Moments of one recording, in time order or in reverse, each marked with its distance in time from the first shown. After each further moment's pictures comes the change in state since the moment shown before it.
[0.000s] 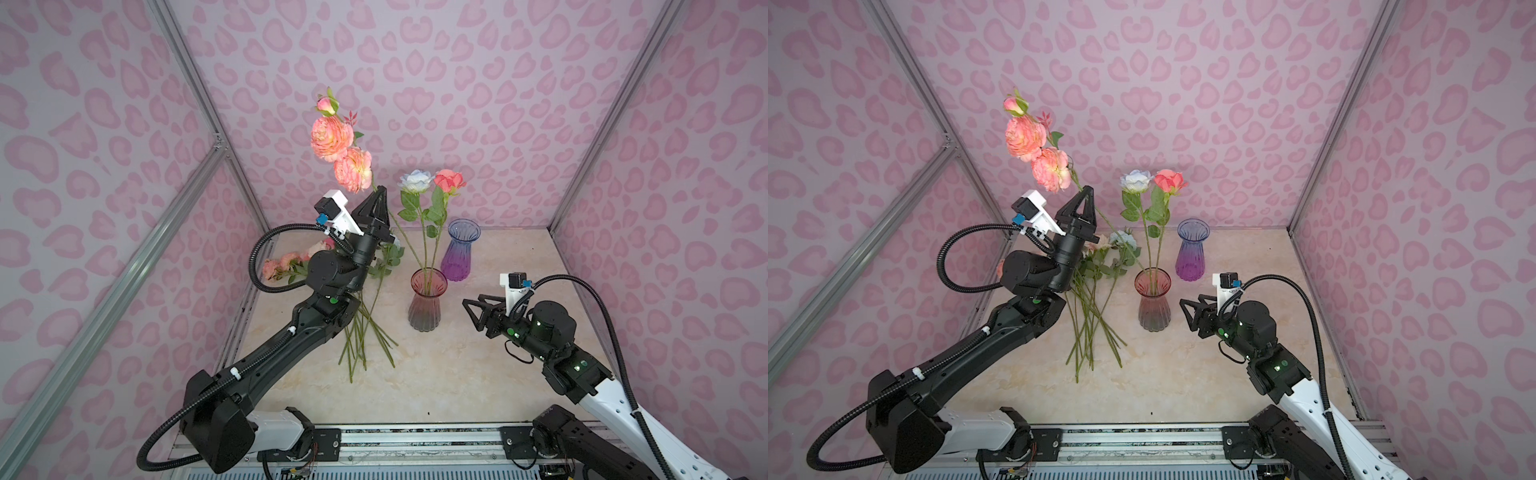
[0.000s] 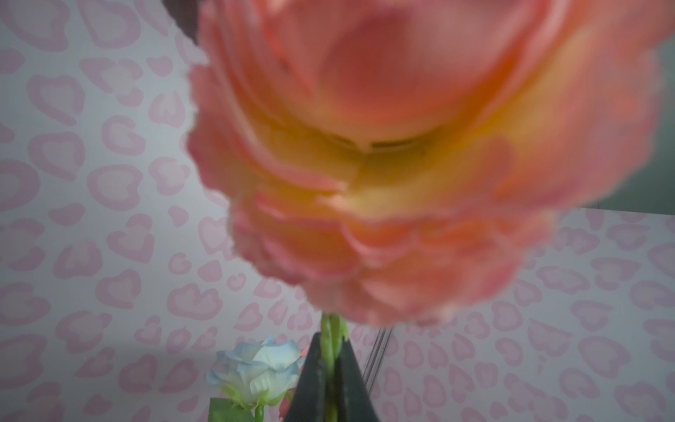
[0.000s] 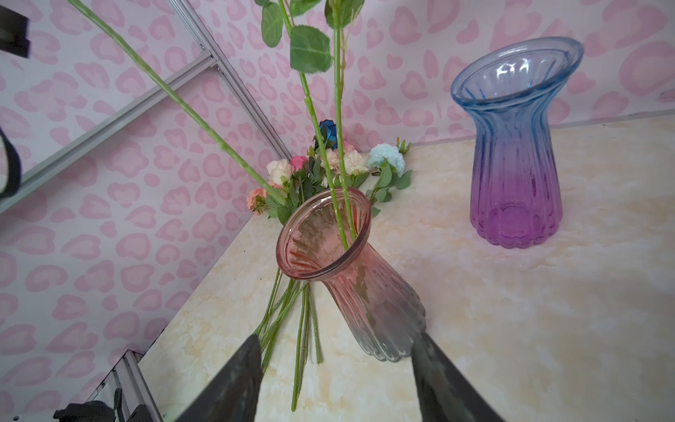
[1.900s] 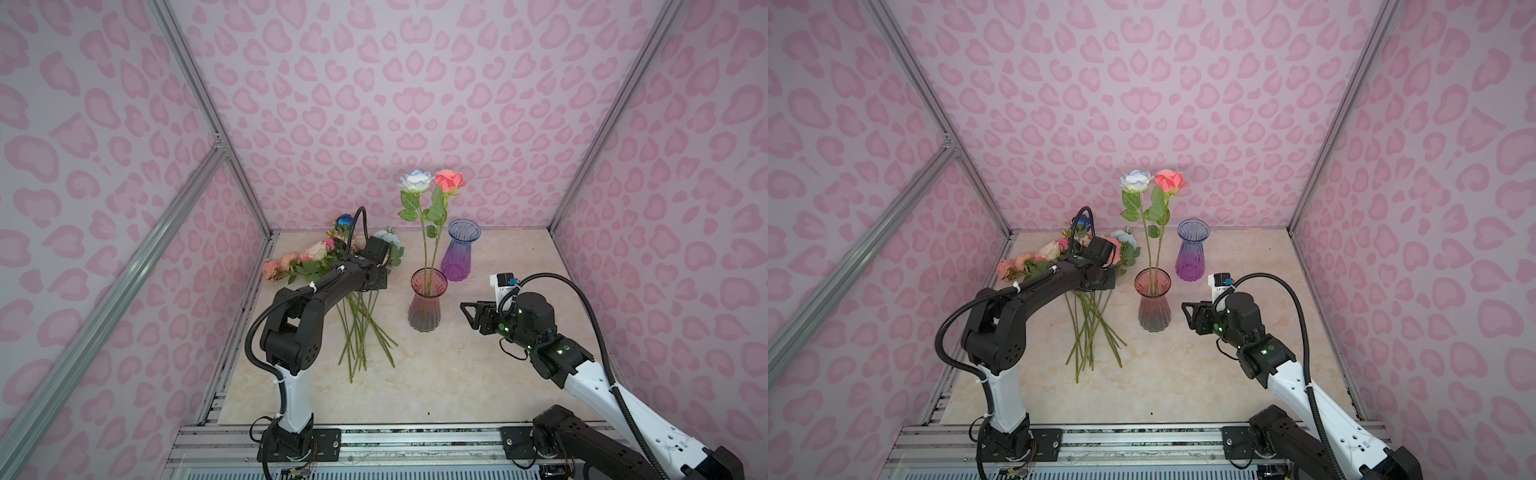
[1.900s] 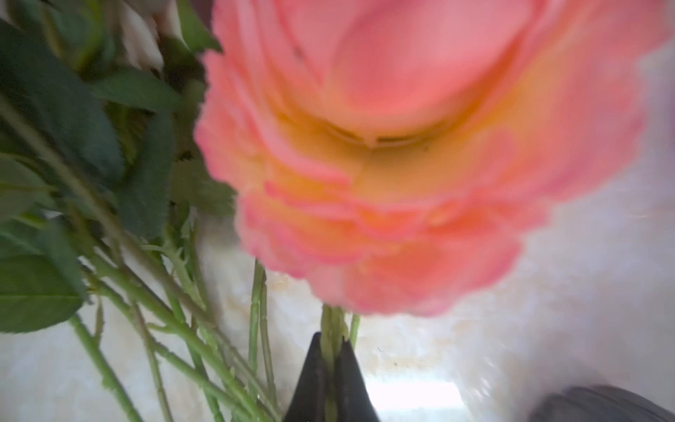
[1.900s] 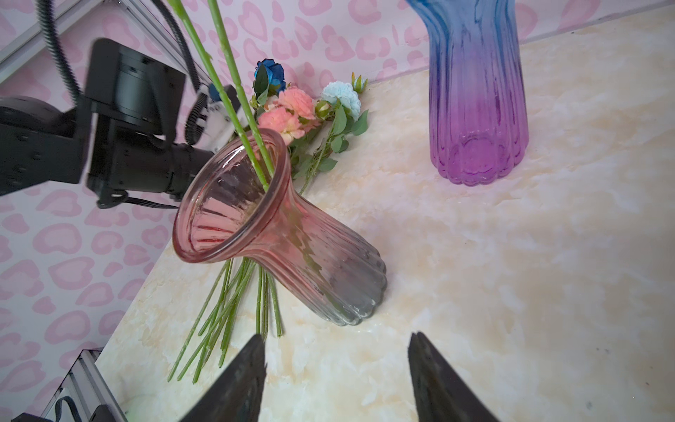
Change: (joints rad) left arm 0.205 0.555 0.367 -1.426 0.003 0.025; right arm -0.061 0.174 -0.002 -0.043 -0.009 0.012
